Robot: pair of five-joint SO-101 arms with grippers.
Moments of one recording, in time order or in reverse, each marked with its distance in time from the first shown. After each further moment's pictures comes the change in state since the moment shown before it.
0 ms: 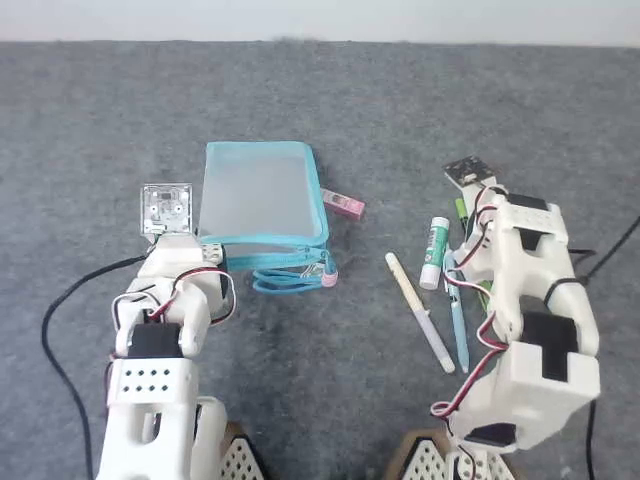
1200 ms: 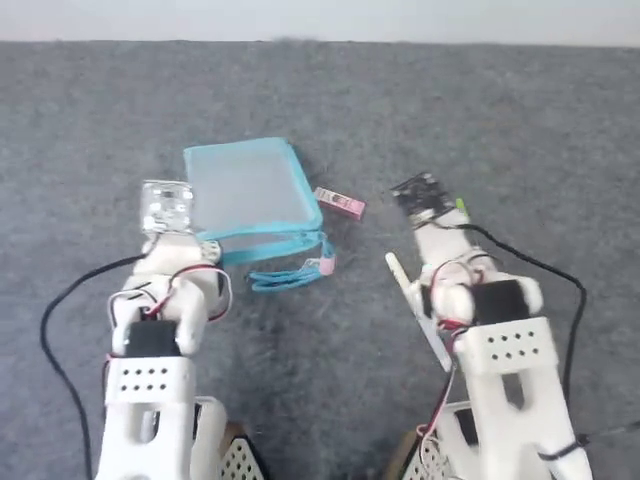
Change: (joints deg) left arm 0.1 0.3 -1.7 1.5 -3.2; right arm -19.3 -59.5 24.5 13.6 -14.6
